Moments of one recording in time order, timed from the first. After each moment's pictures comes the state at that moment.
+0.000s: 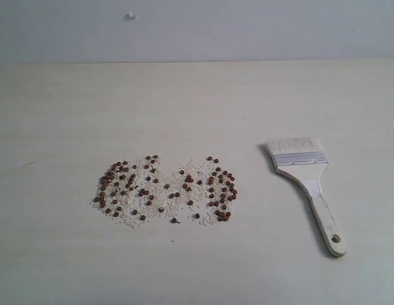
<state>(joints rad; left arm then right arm) -0.19 0.00 0.00 0.18 0.37 -0.16 0.08 0.01 0.00 0.03 0.17 -0.08</state>
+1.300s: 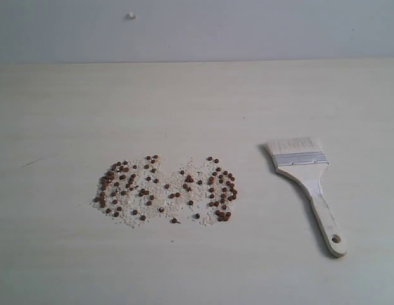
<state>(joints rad) -0.19 0.00 0.00 0.18 0.37 -0.16 0.08 0.22 -0.30 0.20 -0.09 0.10</state>
